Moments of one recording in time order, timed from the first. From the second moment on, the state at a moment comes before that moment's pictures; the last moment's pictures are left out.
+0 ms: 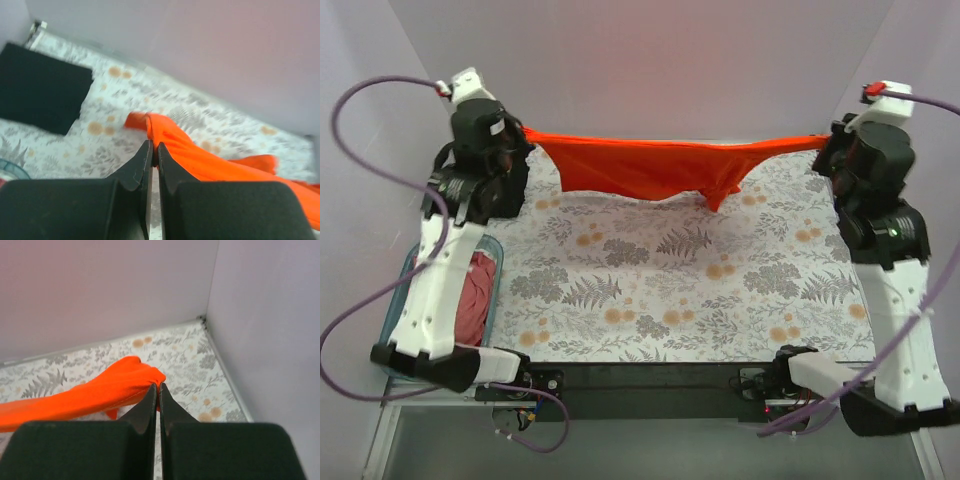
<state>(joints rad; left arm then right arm) -0.28 1.43 1.79 -0.76 -0.40 -0.49 0.20 1.16 1.60 -0.66 0.37 0.17</state>
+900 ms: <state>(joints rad) -0.29 1.27 1.54 -0.52 -0.24 -0.46 0.20 1.00 1.50 -0.37 0.30 -0.20</state>
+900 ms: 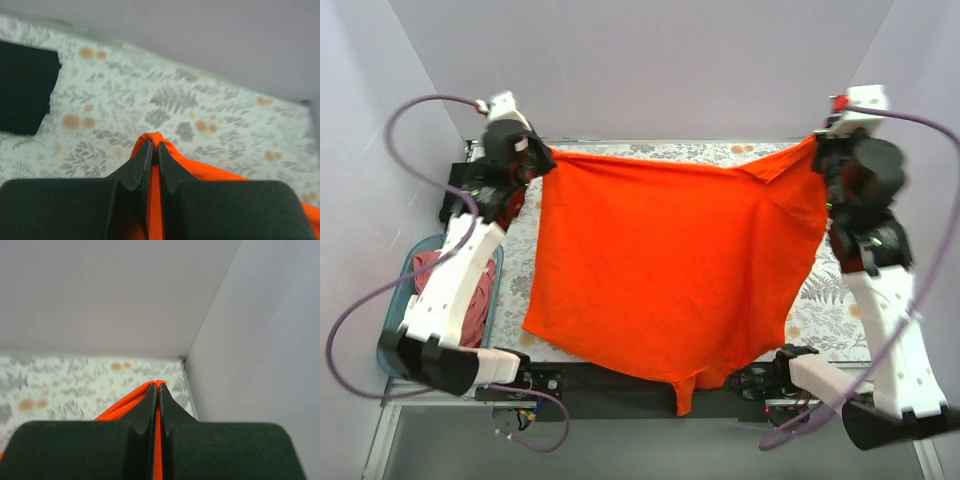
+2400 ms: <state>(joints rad) -0.11 2.20 1.67 -0.24 -0.22 -0.43 0.17 1.96 1.50 -0.08 0.12 -0.08</state>
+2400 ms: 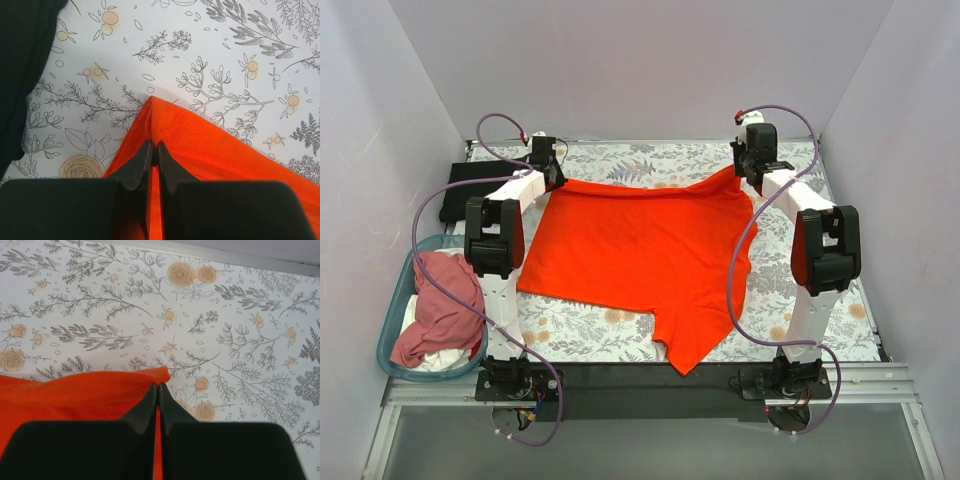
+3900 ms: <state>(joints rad) -0.06 2.18 1.78 -0.58 -0.19 -0.45 0.17 1.63 1.33 -0.62 -0.15 0.19</state>
